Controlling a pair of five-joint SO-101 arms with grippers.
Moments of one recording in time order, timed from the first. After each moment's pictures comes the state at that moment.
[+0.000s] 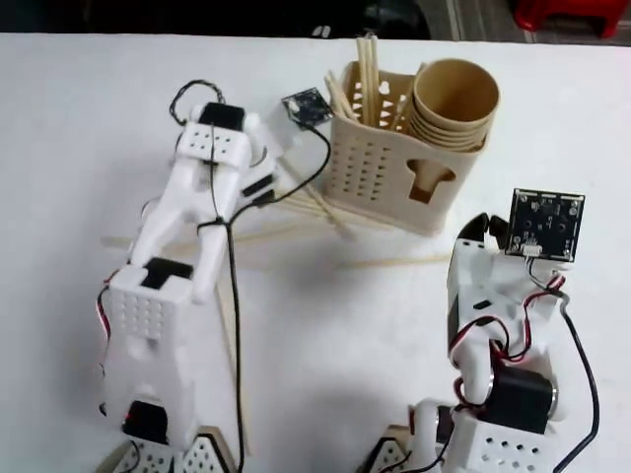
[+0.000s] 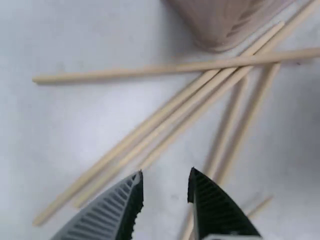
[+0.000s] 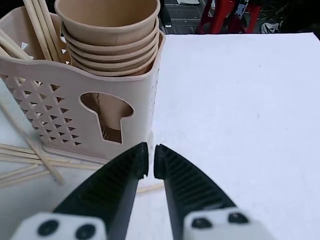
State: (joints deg) left arm 7.9 39.9 -31.0 82.6 -44.4; right arm 8.4 -76.0 51.7 59.7 6.8
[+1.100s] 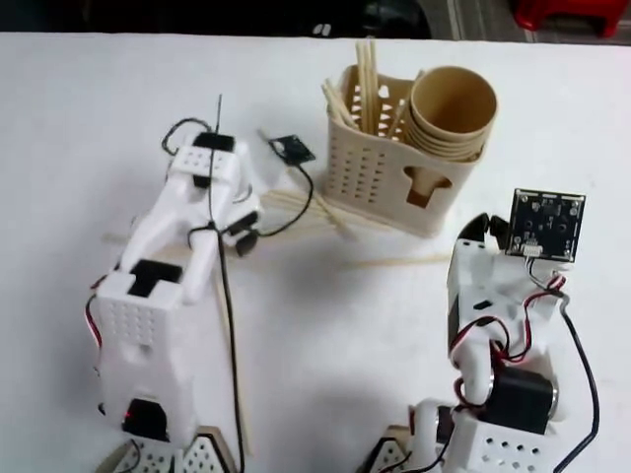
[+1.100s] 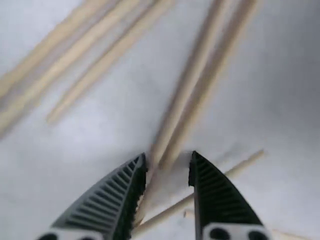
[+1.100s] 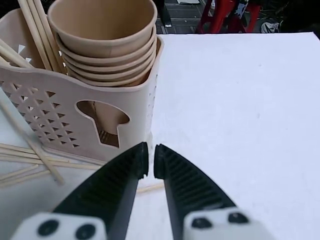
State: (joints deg) left arm 5.1 33.2 -8.4 78.7 -41.9; right arm 8.4 -76.0 51.7 59.7 6.8
